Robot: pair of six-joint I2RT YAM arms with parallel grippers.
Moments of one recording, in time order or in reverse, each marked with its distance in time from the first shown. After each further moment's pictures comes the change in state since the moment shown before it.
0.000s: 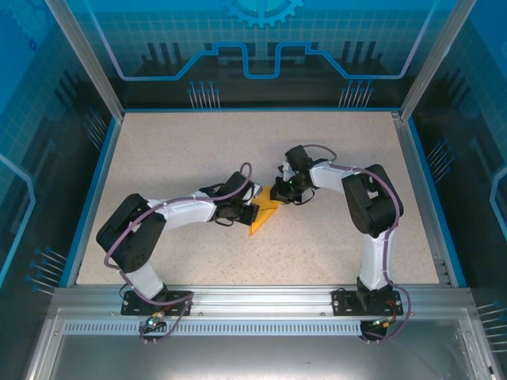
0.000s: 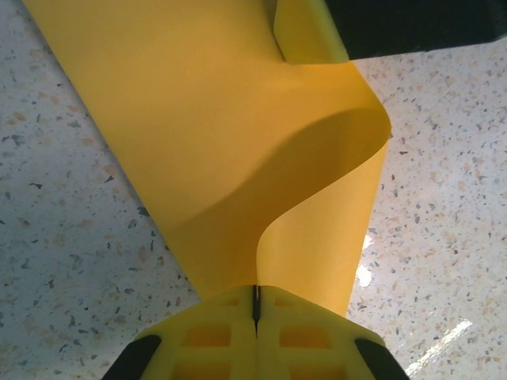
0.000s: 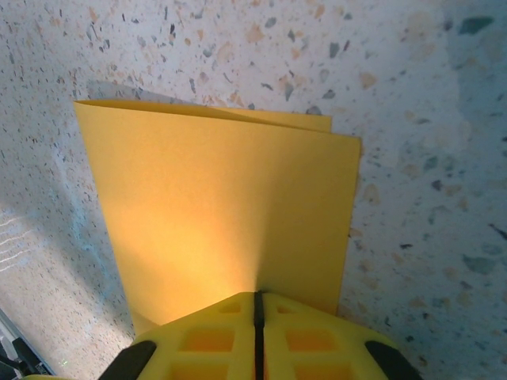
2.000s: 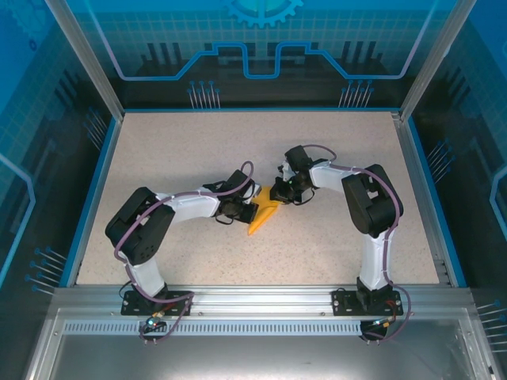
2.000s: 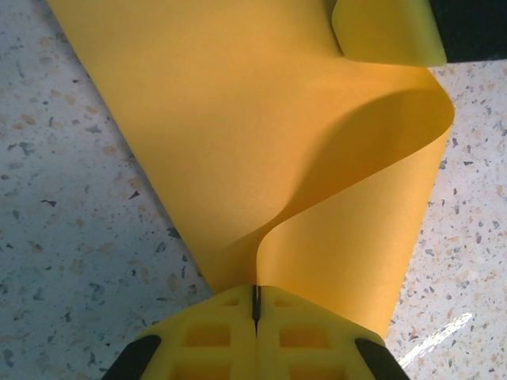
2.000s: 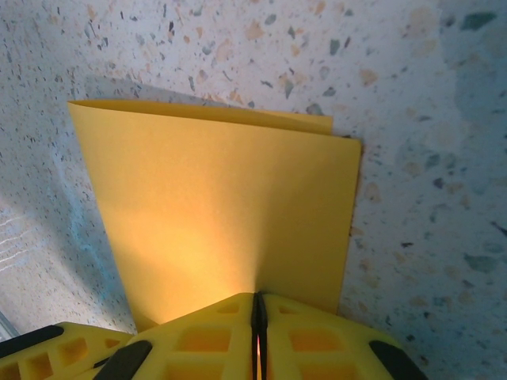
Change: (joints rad) left arm 0.028 0.078 0.037 -0.019 0.006 0.017; right arm 0.002 0.000 0.000 -0.002 0.004 0.000
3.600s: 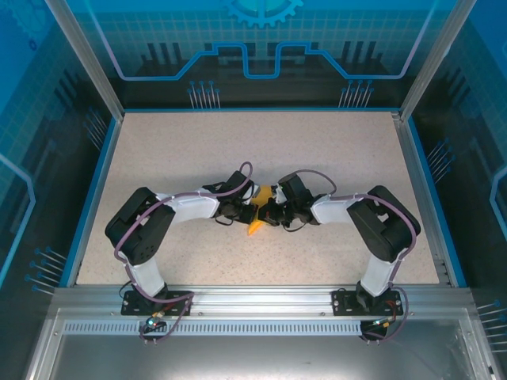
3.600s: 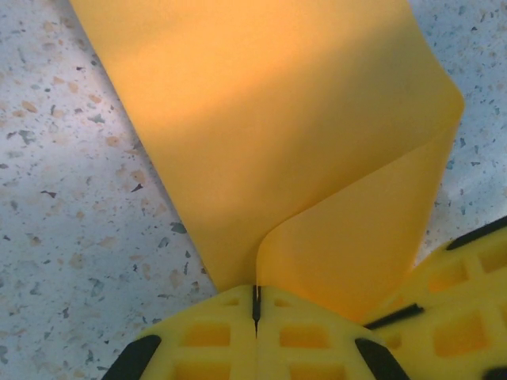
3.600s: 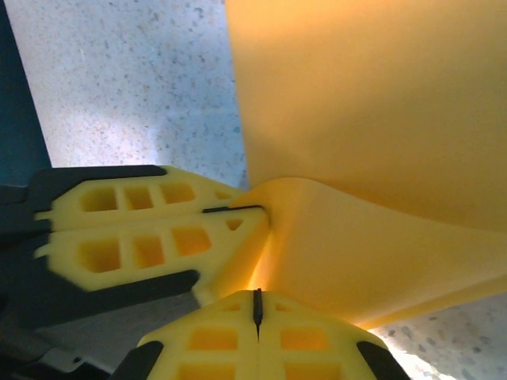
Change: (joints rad) left arm 0.001 0.000 -0.013 0.018 0.001 -0.018; right arm 0.192 -0.234 -0.442 0.553 -0.019 0.391
